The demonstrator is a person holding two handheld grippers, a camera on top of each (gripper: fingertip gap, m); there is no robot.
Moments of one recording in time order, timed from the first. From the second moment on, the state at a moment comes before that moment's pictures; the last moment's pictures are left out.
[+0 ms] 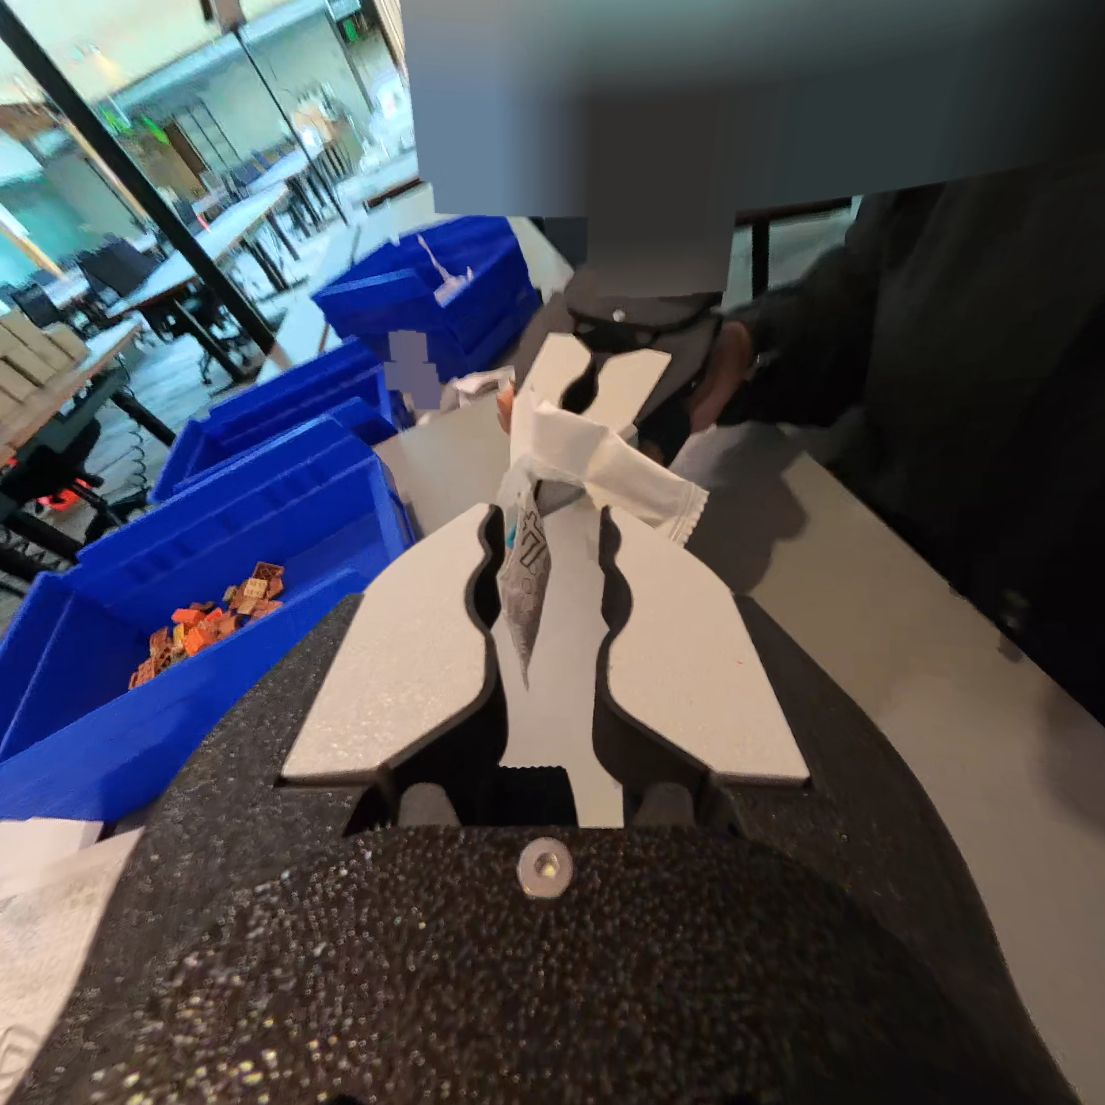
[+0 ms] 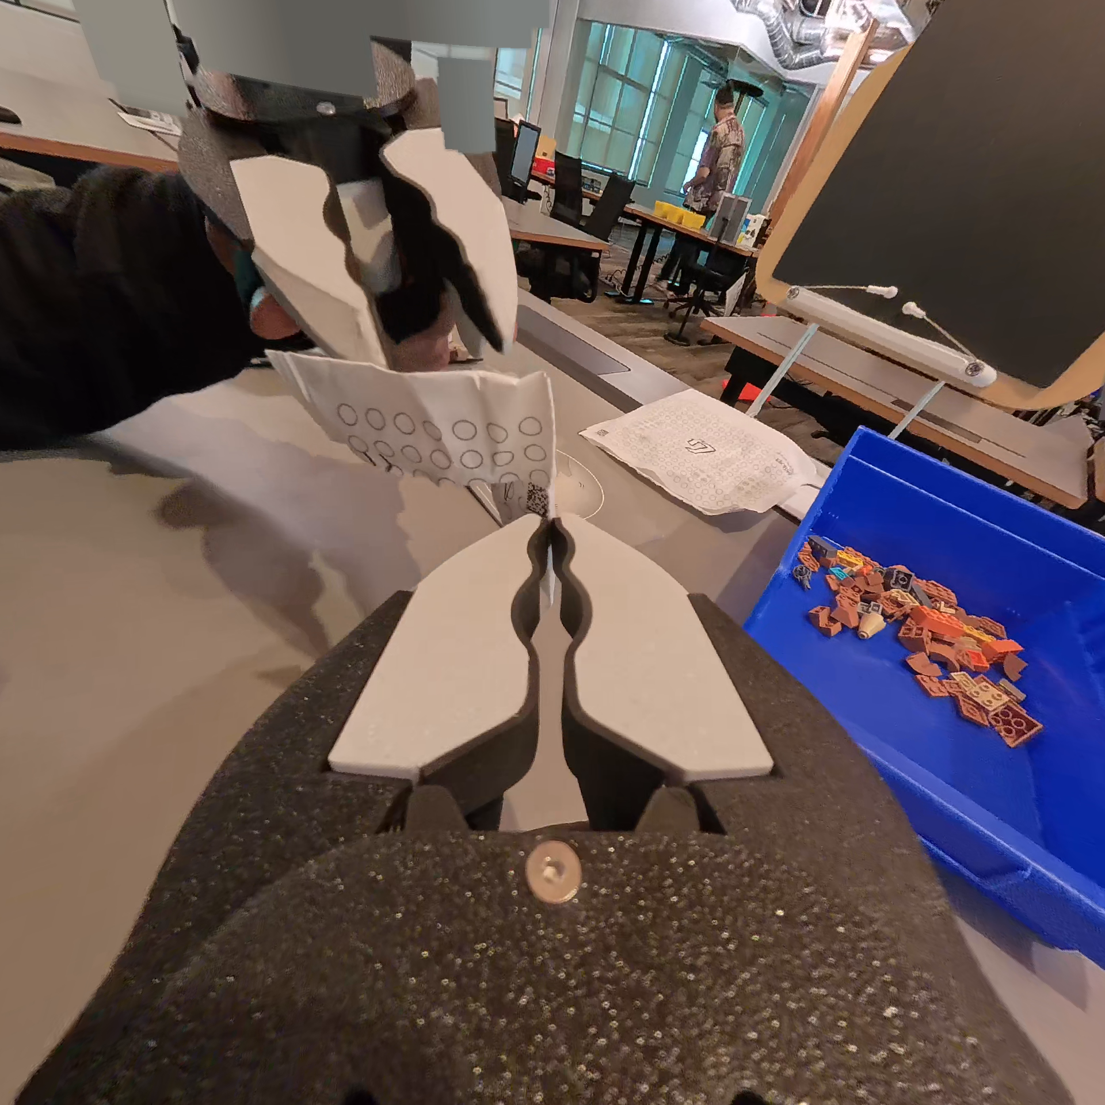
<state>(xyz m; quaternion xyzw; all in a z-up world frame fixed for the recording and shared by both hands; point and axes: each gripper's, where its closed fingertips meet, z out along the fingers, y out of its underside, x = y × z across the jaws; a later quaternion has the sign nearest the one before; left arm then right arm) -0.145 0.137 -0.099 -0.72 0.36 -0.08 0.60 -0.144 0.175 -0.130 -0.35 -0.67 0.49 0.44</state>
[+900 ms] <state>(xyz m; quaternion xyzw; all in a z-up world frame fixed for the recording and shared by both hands) -0.153 0.145 -0.151 -0.79 0.40 0.04 0.47 -0.147 0.163 -0.138 -0.33 -0.67 0.49 0.45</state>
